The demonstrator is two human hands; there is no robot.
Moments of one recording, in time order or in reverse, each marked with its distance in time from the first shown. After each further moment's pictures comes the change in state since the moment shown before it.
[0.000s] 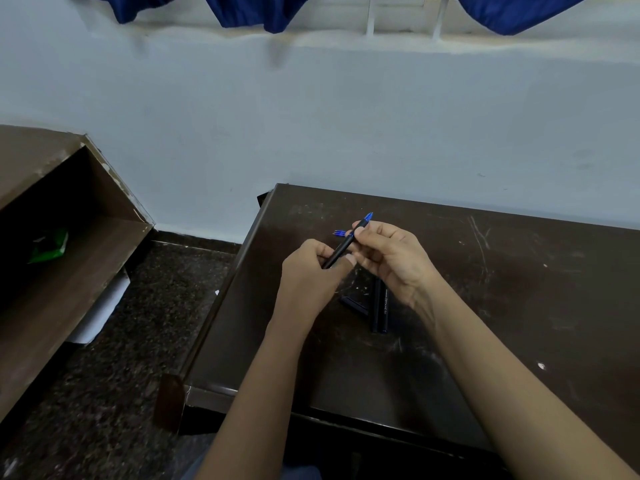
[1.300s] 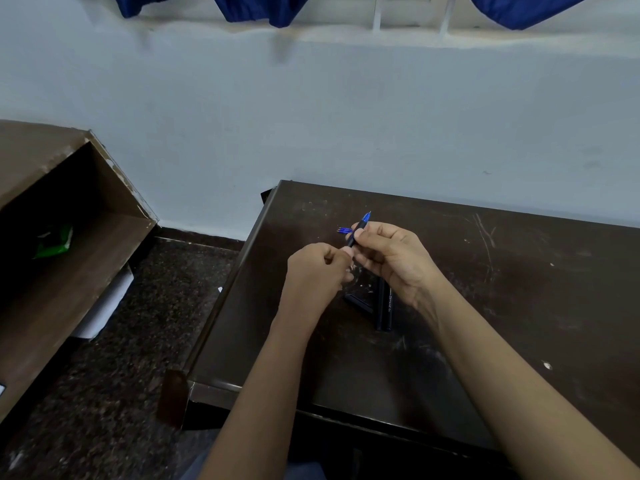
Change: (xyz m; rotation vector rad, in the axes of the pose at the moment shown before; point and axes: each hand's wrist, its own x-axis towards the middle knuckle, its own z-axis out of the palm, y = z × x) left_hand 0.001 -0.004 0.001 -0.056 -0.064 -0.056; right_hand -0.004 0.001 0.004 -0.056 -0.033 0.000
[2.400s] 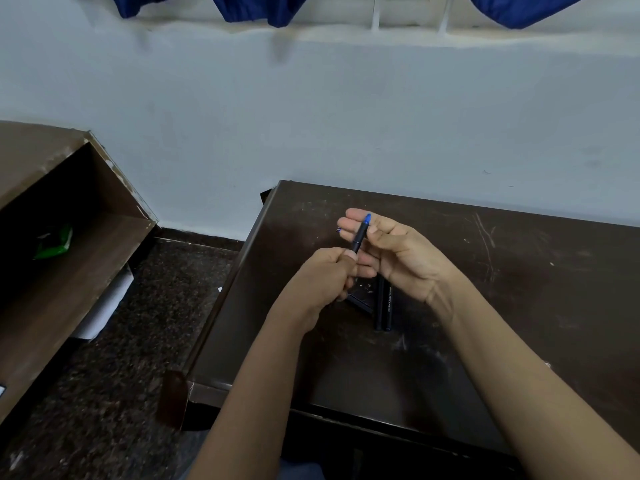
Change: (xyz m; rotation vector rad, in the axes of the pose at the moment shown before) left_hand -0.004 0.011 -0.001 -0.197 -0.336 -0.129; right_hand 0.005 -0.007 -0.014 0.188 -0.237 0.054
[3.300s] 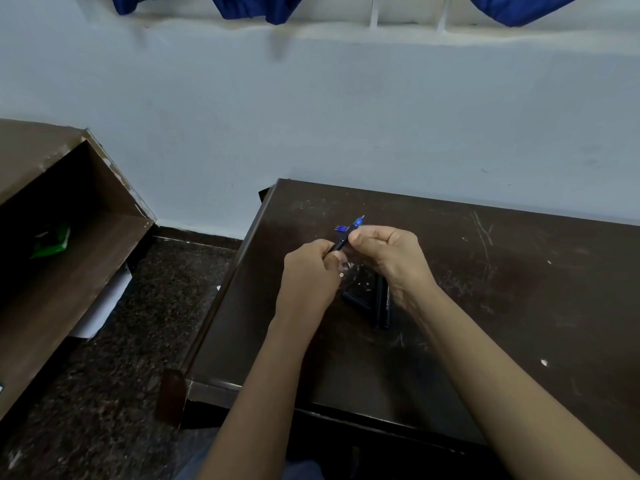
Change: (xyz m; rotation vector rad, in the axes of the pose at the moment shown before) left_hand 0.002 -0.012 -0.004 0.497 0.429 0.280; right_hand 0.002 0.025 0.009 -0.280 0.376 -0.135
